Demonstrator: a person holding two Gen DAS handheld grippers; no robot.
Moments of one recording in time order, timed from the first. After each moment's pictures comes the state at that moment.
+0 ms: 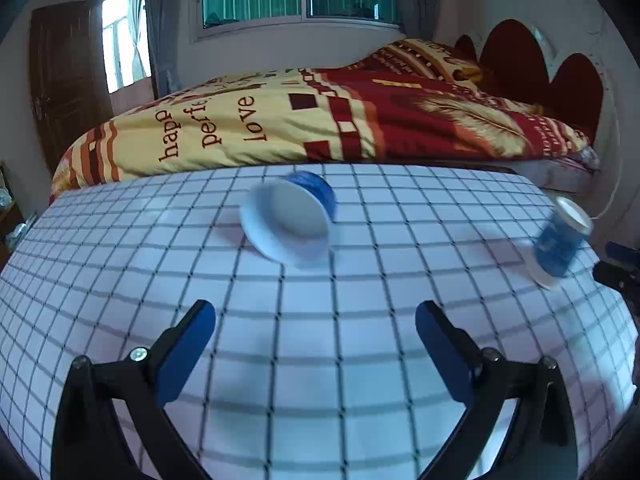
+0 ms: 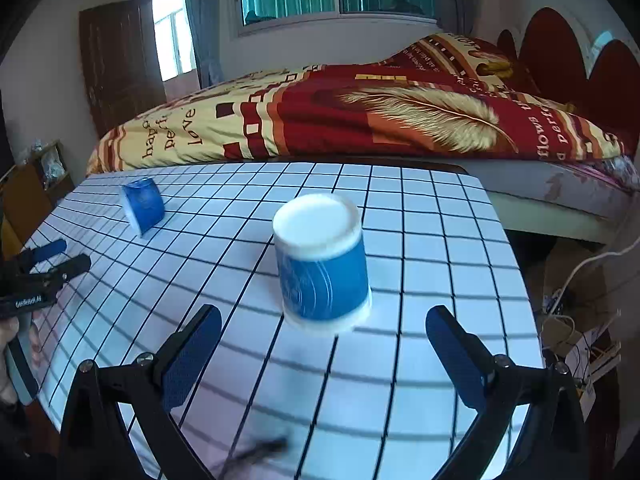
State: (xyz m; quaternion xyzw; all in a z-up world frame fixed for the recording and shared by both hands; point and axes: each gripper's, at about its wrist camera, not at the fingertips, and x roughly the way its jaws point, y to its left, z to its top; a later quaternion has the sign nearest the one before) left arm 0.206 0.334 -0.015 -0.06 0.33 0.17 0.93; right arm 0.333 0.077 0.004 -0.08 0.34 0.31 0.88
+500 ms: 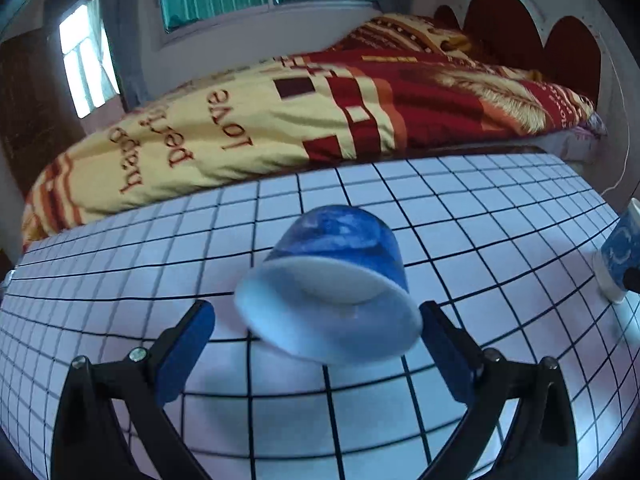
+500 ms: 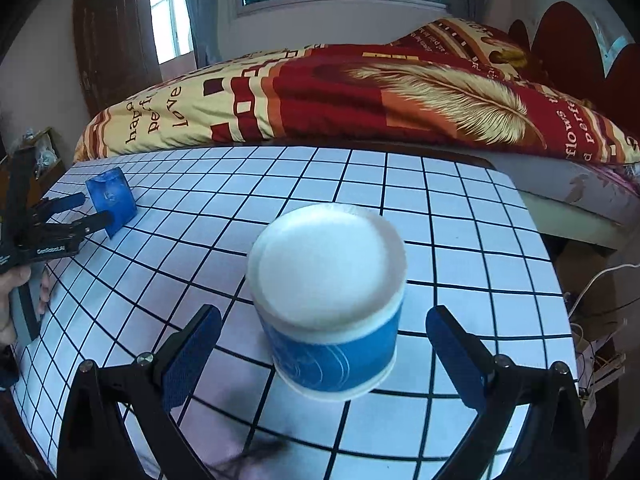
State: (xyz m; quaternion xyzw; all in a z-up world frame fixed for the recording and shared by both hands) left arm 0.290 0.386 -0.040 0.00 0.37 0.12 0.92; right arm 0.379 0.119 -0.023 -0.09 0.37 0.30 0.87
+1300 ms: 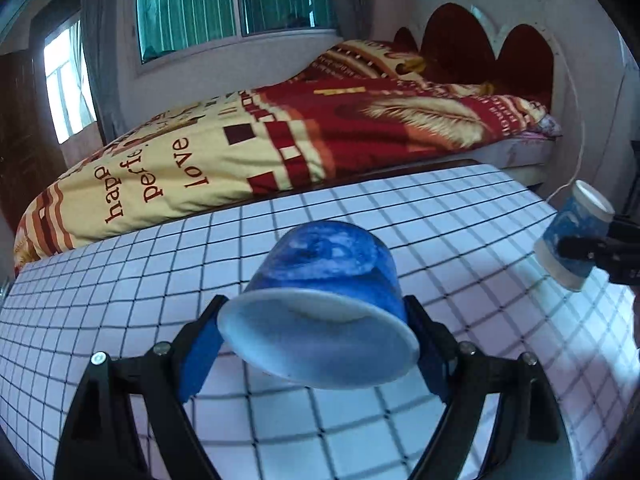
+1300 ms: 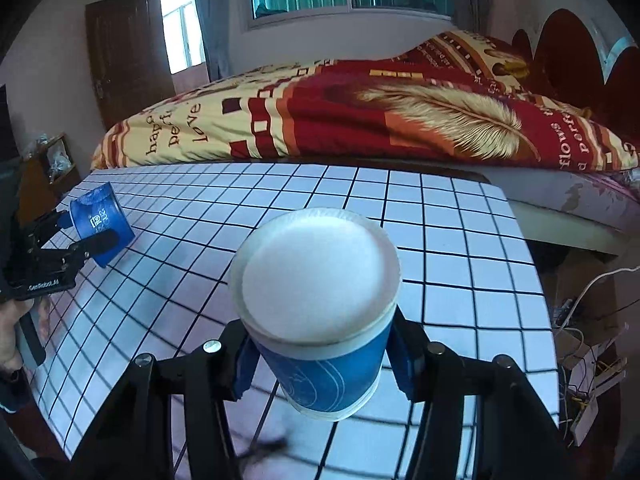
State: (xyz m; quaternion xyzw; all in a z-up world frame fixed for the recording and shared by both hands) left arm 0.238 0.317 0.002 0.01 0.32 0.07 0.94; right arm 0.347 0.093 0.008 -0.08 0.35 0.32 0.88
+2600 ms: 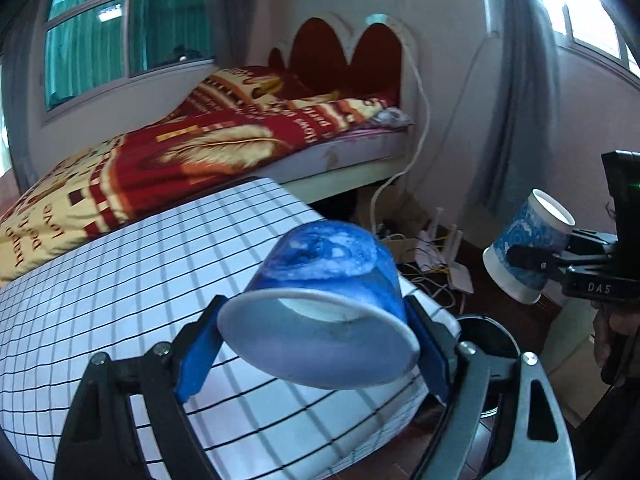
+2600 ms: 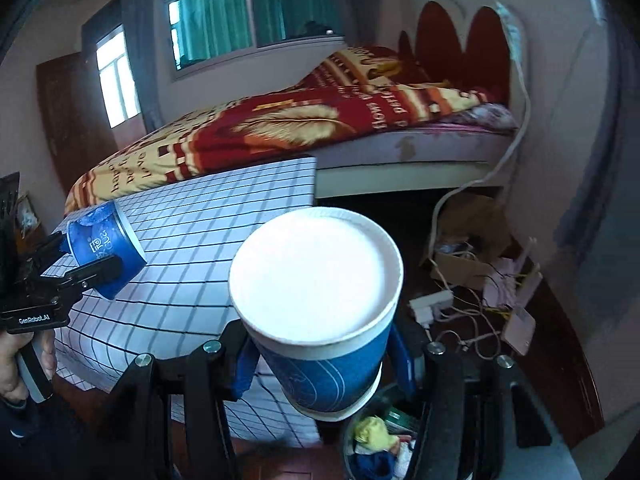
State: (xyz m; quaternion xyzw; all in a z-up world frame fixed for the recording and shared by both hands) left arm 0.158 0.037 0.040 0.04 0.29 -0.10 0.95; right arm 0.197 -0.216 0.037 -0.01 0.32 0.20 0.92
